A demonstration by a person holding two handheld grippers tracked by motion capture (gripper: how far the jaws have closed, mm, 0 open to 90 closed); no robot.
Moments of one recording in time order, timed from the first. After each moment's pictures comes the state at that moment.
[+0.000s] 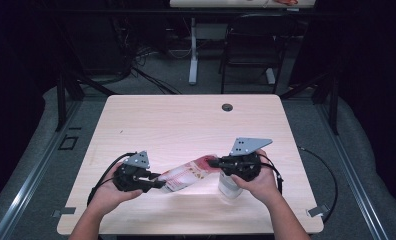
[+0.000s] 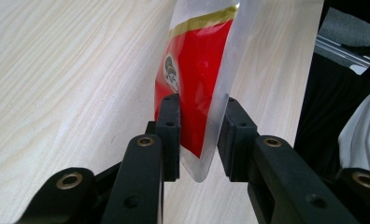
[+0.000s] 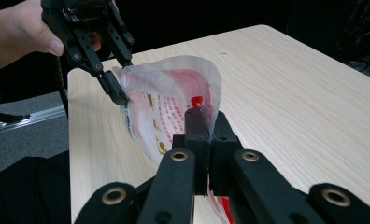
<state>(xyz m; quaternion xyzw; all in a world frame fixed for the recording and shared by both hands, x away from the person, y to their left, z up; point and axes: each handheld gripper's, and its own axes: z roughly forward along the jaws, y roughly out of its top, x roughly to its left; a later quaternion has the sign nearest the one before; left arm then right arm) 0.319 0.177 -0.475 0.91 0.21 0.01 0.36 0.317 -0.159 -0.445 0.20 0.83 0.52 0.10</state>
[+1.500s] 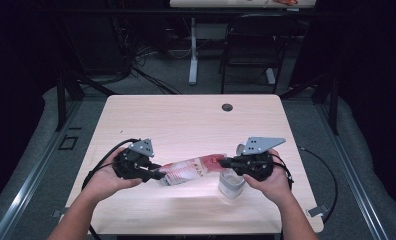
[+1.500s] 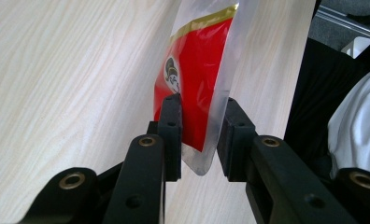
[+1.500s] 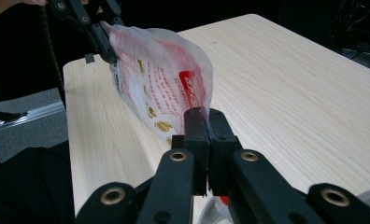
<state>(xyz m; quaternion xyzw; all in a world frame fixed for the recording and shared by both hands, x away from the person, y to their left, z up) 0.330 0.164 -0.426 0.93 0.17 0.01 0.31 0.314 -0.187 -0.440 0.22 0.83 0.51 0.10</state>
